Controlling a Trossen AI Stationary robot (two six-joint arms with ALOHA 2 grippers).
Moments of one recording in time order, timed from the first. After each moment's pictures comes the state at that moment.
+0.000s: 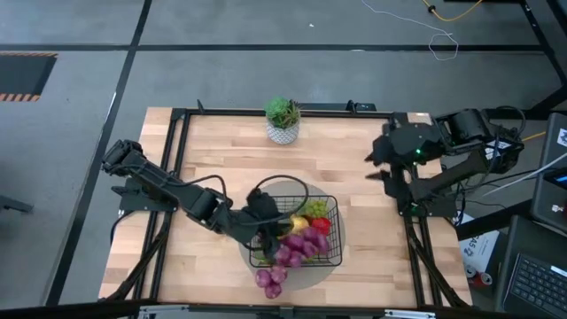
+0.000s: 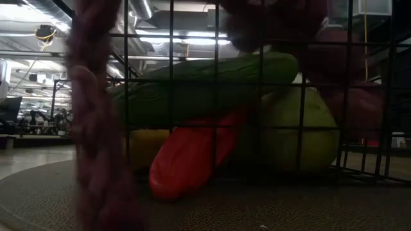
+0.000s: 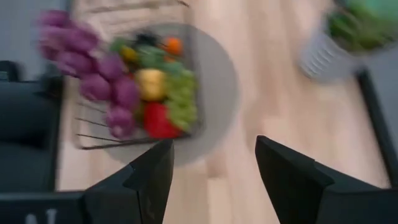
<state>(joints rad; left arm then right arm) -0.47 1.59 1.41 -0.37 -0.59 -0.69 0.18 1.26 1.81 -1.48 0.10 0.22</state>
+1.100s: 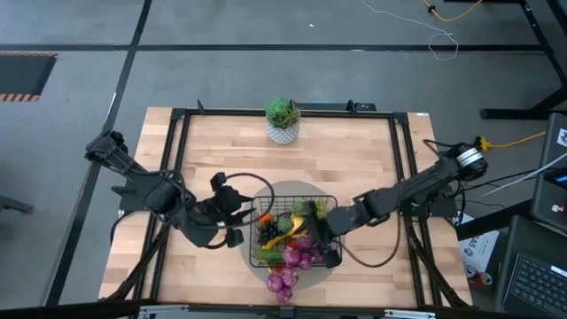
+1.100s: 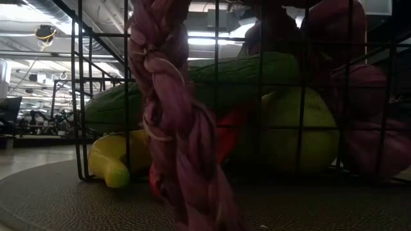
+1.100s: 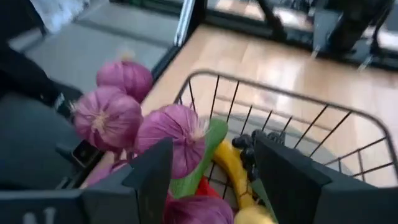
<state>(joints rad) -0.62 1.38 1.41 -0.75 -0.84 -0.59 0.44 1.56 1.09 -0.05 0.06 0.00</state>
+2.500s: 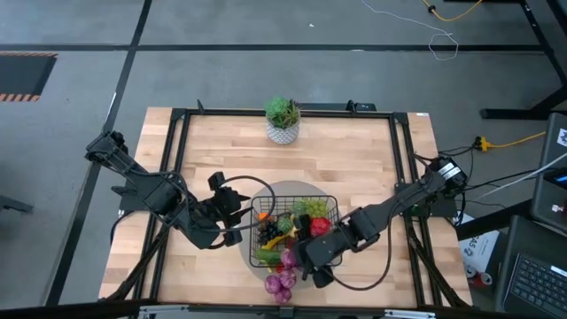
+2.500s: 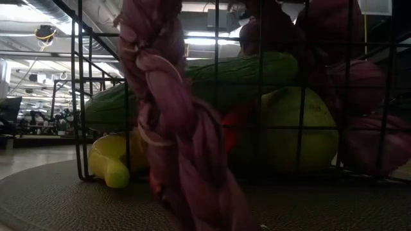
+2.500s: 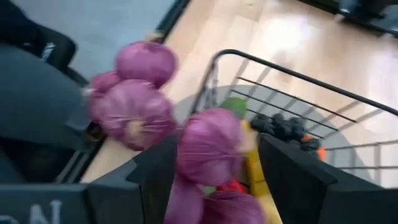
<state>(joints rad) -0.61 1.39 1.41 -0.82 -0.84 -0.59 0.54 1.80 1.57 -0.56 0.18 0.05</state>
